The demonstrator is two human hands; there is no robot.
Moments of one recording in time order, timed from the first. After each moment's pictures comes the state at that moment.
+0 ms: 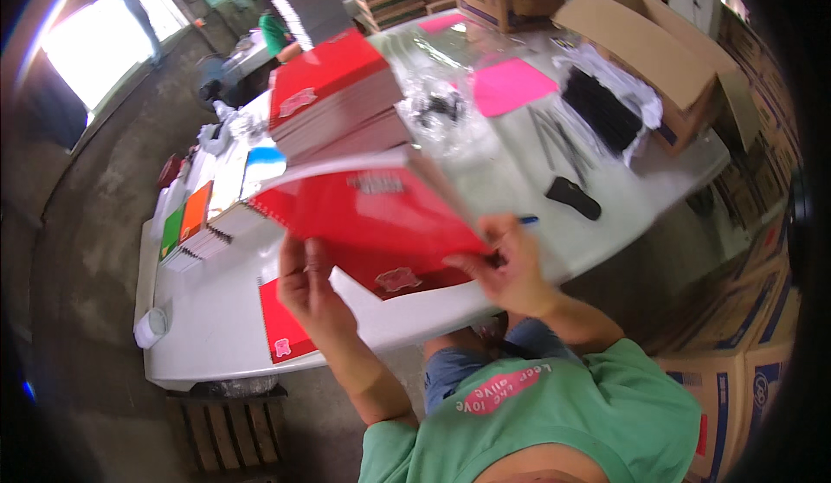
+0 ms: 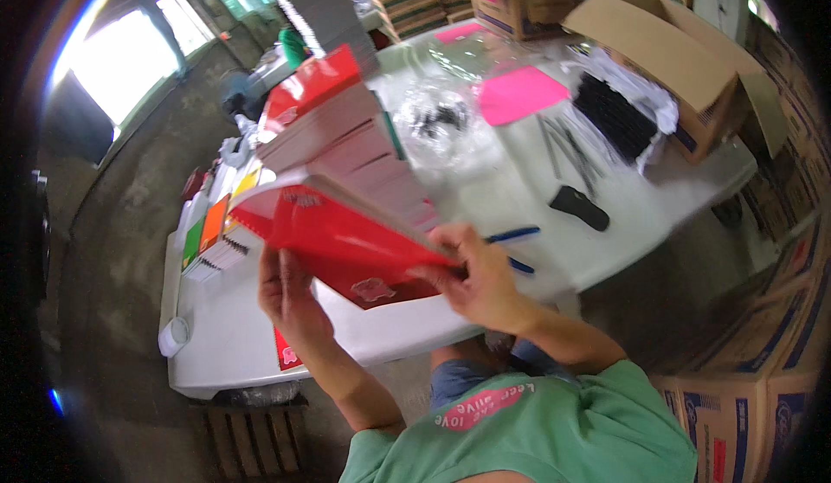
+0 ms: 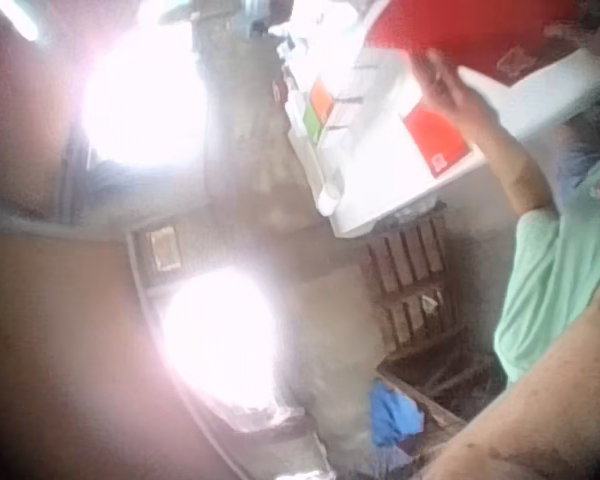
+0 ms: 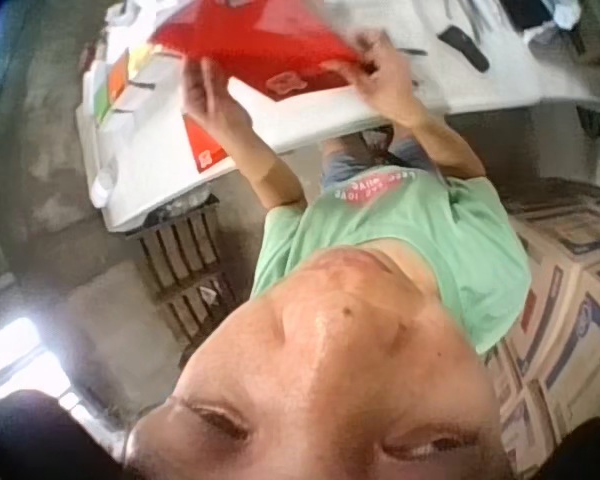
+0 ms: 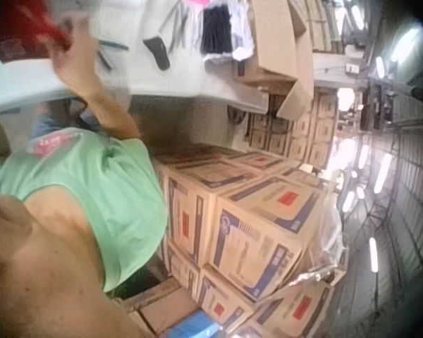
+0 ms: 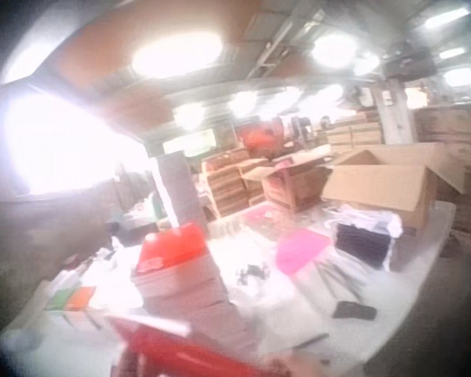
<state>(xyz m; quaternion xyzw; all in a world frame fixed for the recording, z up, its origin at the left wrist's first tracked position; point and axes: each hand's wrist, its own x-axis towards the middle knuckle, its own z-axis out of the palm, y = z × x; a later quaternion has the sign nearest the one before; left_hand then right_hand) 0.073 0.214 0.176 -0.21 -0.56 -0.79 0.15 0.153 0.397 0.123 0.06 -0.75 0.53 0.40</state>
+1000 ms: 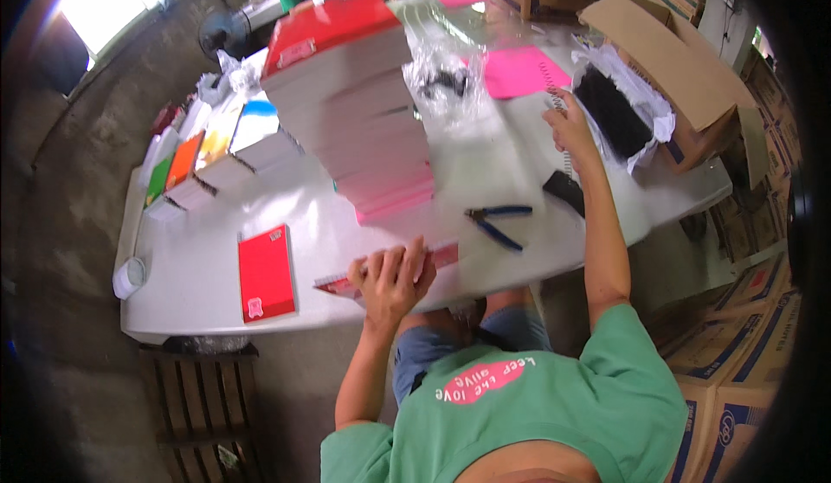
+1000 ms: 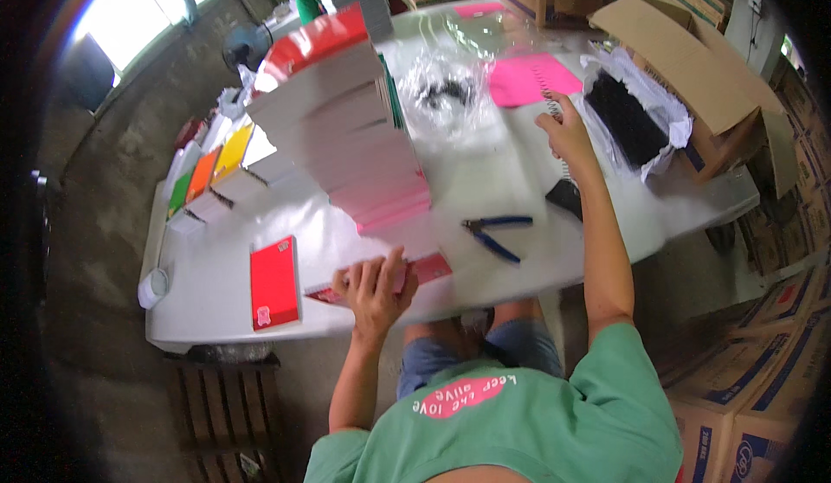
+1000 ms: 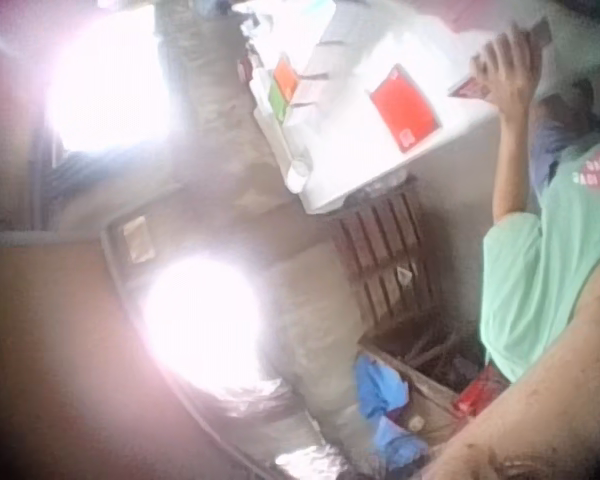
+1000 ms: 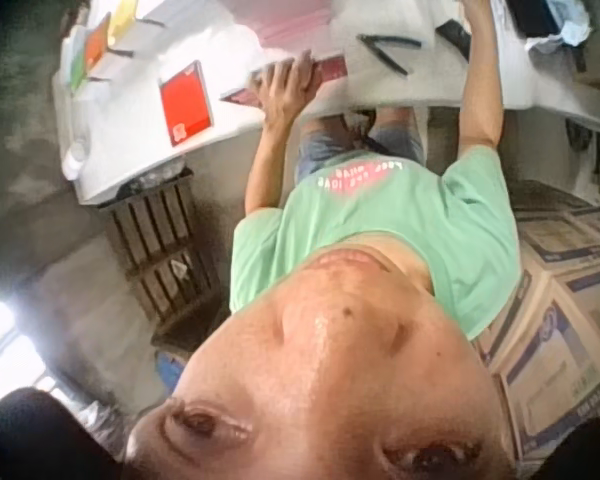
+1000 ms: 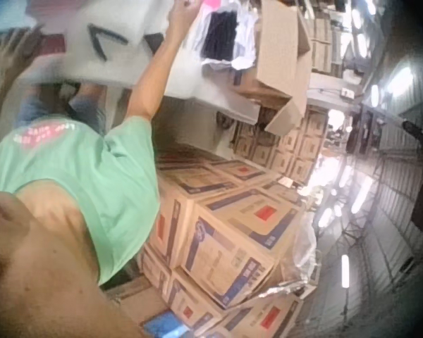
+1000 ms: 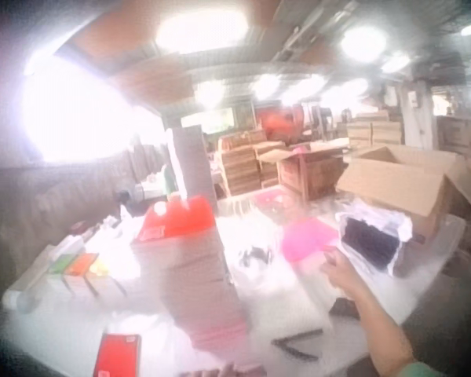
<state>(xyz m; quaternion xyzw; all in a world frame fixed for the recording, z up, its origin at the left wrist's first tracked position) 0.098 0.243 0.061 -0.35 -0.82 -0.16 0.43 0.059 0.599 0.097 -0.18 -0.74 0.59 0.25</state>
